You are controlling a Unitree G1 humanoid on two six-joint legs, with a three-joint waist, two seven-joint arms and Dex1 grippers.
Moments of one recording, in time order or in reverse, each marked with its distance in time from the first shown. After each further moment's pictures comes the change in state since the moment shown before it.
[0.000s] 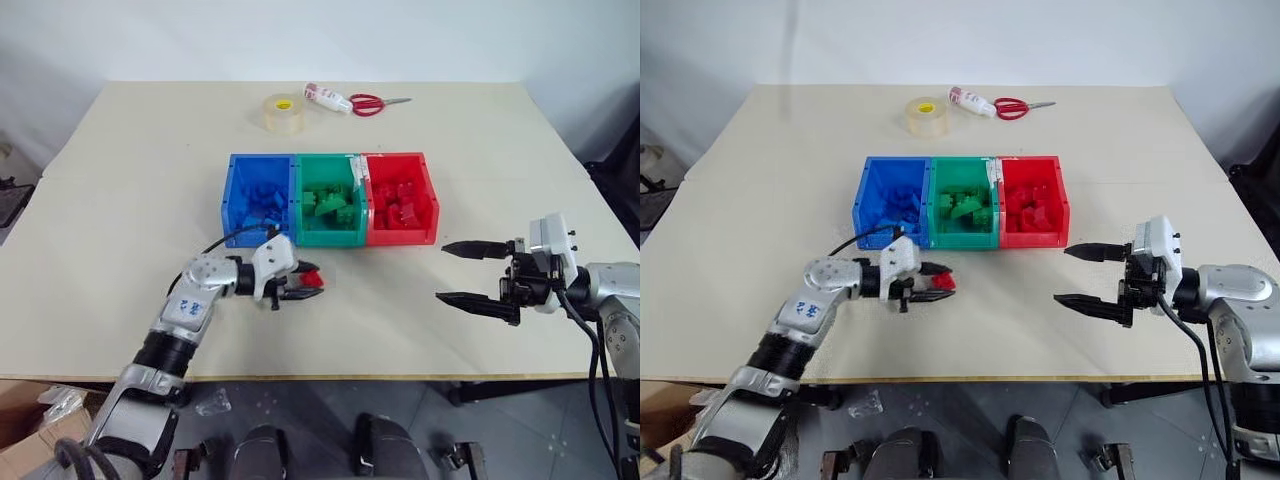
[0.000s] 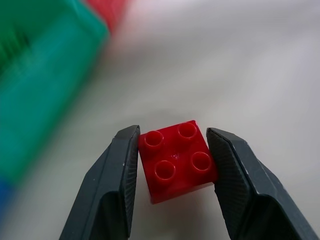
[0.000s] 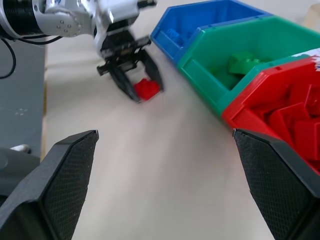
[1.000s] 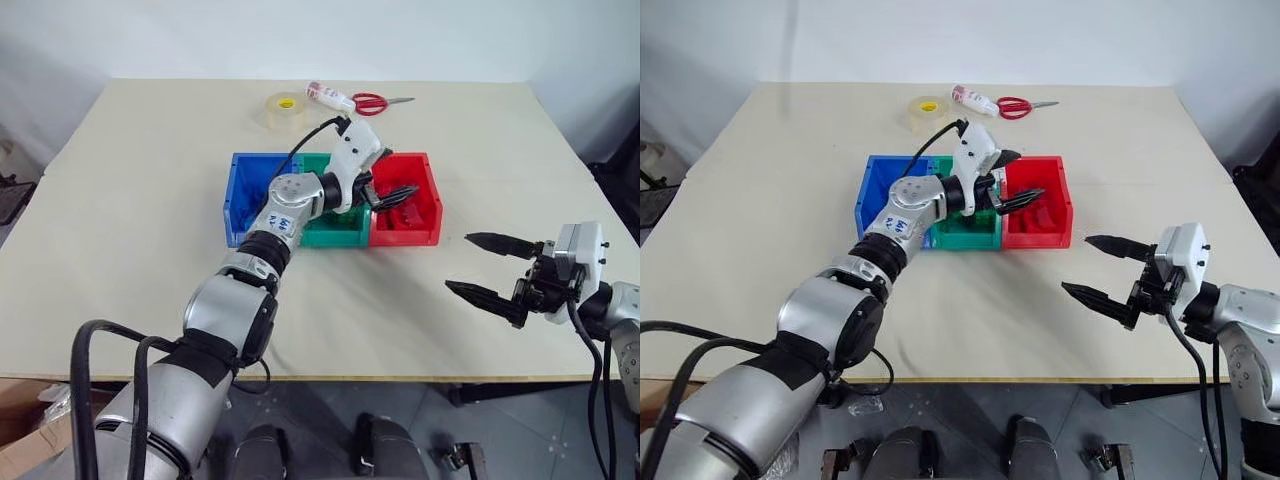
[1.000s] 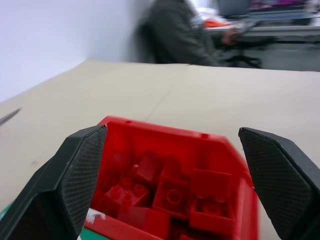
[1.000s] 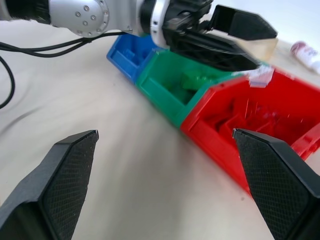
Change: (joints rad) left arm -0.643 -0.318 0.211 0.894 0.032 -0.362 0.160; right arm 0.132 0.047 -0.120 -0.143 0.041 -0.025 -0.174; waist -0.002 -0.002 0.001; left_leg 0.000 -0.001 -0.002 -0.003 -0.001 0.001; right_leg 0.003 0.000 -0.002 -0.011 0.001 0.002
